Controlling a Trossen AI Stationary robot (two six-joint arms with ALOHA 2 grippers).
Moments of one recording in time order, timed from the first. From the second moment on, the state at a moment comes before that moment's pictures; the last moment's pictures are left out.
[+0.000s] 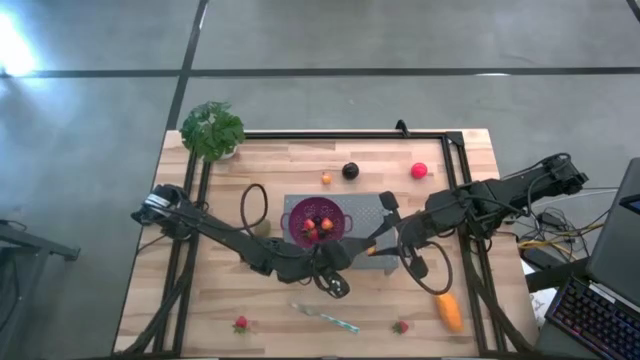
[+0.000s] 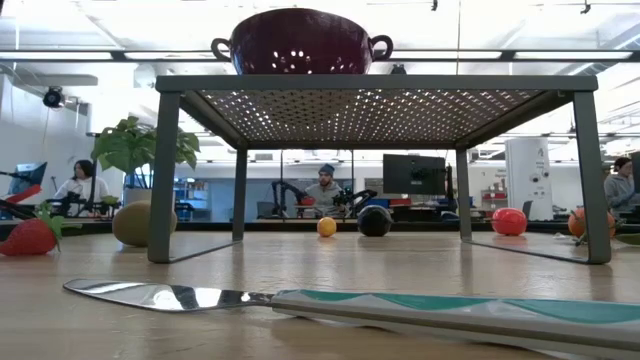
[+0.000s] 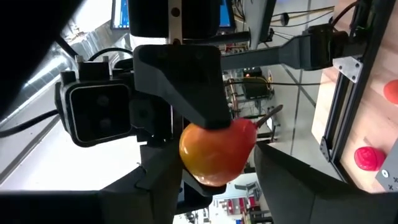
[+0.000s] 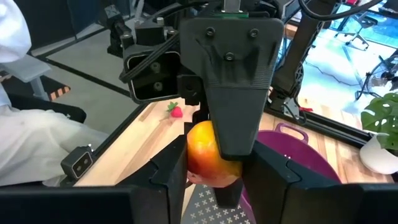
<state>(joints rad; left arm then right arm) -0.42 1.82 1.44 0.56 -0.72 1.80 0.36 1.19 1.20 -0.36 0.02 -0.13</state>
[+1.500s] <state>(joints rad) -0.44 1.82 1.44 0.52 -0.66 1.79 0.36 1.19 1.20 -0.36 0.03 -0.14</state>
